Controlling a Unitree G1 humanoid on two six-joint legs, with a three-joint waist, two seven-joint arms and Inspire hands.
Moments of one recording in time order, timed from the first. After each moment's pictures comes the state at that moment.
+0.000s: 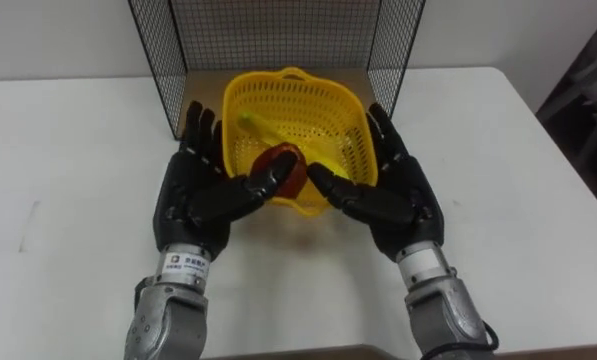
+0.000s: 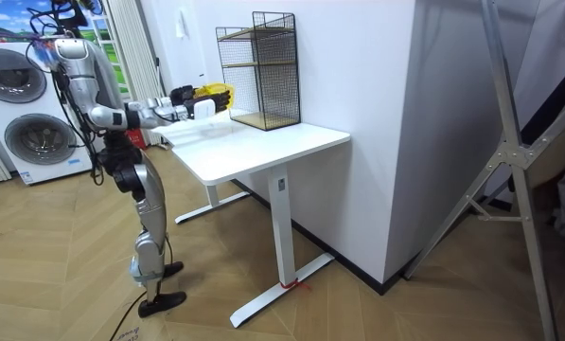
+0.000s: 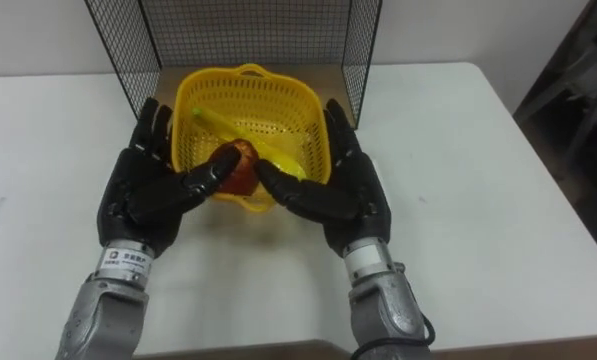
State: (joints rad) left arm 0.14 0.11 -0.30 -0.06 -0.69 -0.27 0.09; right arm 0.06 -0.13 0.30 0.10 0.69 -0.28 0.07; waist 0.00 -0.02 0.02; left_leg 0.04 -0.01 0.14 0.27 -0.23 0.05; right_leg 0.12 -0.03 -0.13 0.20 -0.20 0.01
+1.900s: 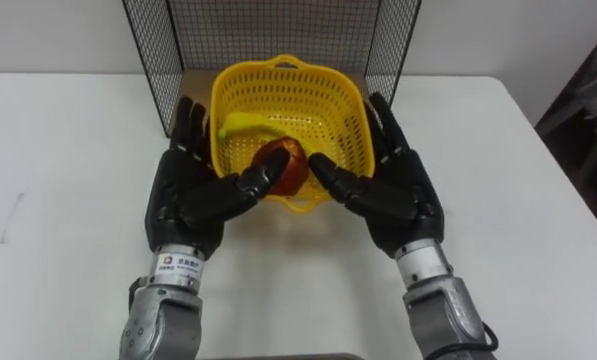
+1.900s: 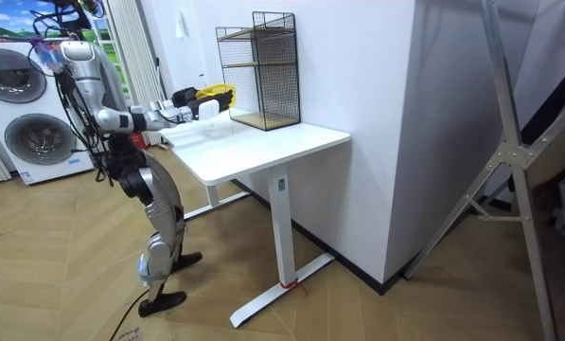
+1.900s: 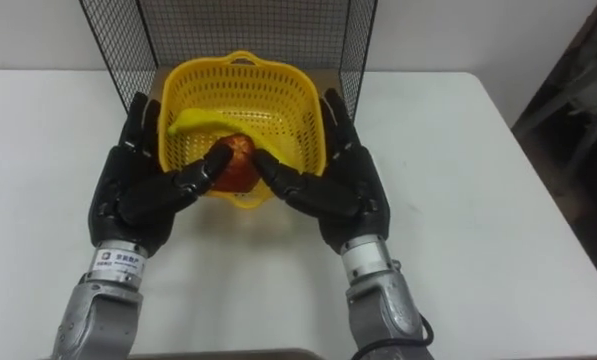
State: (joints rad) left arm 0.14 0.14 -0.32 -0.06 -0.72 -0.31 0.08; right arm 0.07 -0.15 0.32 0.09 0.78 -0.30 0.09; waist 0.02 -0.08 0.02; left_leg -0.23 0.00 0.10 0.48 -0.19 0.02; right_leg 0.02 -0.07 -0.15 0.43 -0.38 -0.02
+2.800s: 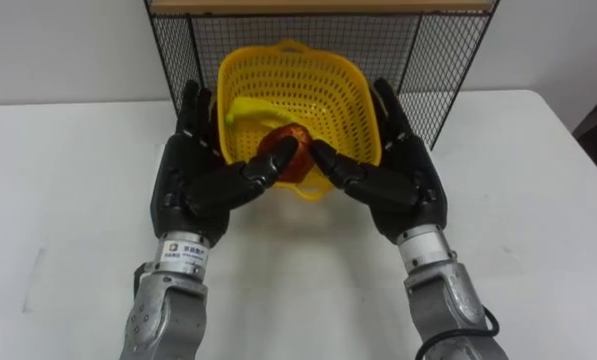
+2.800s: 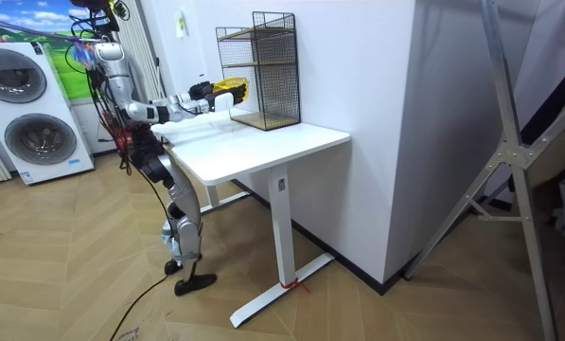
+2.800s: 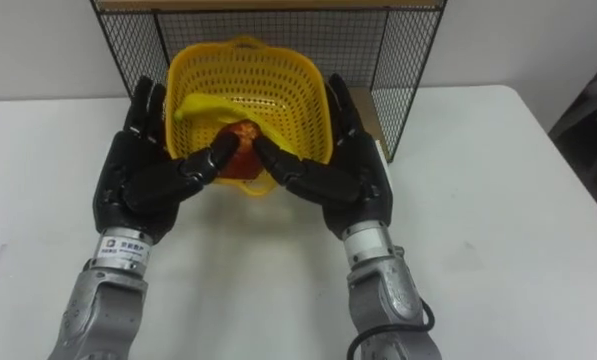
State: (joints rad) left arm 0.08 0.13 -0.32 -0.05 -0.70 -0.31 0.08; right arm 0.01 -0.16 0.32 0.10 0.75 -0.31 0.03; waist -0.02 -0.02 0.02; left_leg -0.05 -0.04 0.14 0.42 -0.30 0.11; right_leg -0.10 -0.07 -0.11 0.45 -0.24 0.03
